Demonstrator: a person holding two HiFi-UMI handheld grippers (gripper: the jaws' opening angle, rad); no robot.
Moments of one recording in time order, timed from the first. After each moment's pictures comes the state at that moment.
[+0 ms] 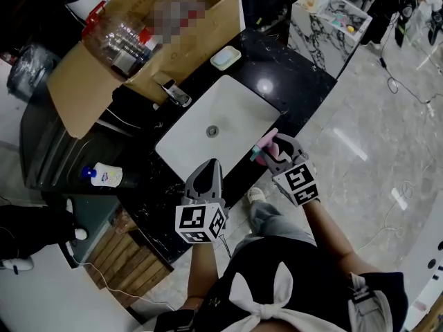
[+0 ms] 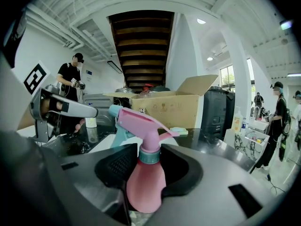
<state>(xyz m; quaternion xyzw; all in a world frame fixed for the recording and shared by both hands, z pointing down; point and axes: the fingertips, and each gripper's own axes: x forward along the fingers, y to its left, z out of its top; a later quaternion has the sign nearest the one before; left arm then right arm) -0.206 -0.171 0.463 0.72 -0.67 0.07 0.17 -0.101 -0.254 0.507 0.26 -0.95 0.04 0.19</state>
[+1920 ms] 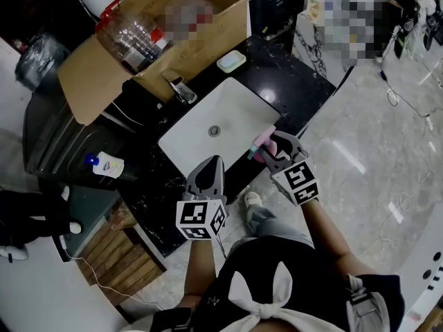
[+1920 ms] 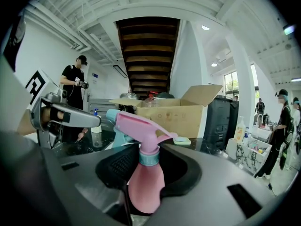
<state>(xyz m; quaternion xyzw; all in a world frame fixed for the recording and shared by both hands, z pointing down) -0.194 -0.157 0.442 0.72 -0.68 0.05 0.15 -0.106 -0.239 0.466 0.24 -0.96 0.01 0.17</state>
